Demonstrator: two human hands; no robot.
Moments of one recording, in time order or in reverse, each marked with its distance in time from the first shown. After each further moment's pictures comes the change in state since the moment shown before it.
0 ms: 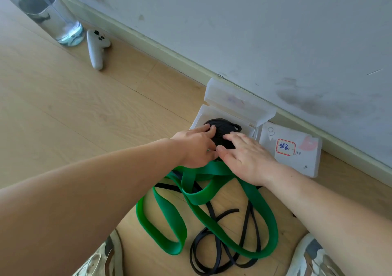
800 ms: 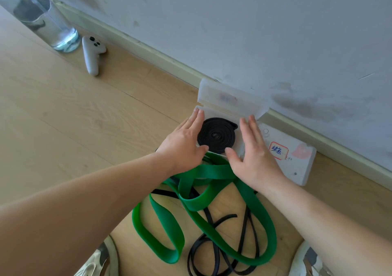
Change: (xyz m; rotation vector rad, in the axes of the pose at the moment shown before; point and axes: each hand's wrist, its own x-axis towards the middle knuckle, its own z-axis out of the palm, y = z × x) left_hand -0.011 -0.006 0.009 -0.293 0.402 -0.096; right_hand -0.006 0.009 0.011 0.294 0.392 0.113
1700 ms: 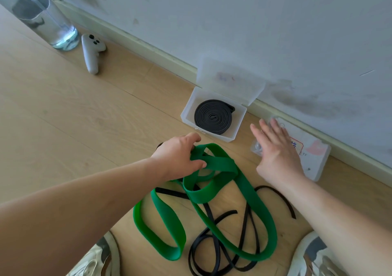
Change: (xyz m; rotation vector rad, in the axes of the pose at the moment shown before) left_hand -0.014 -0.014 0.005 0.059 -0.138 -0.130; right_hand 0.004 0.045 -0.017 -0.440 0.010 -0.004
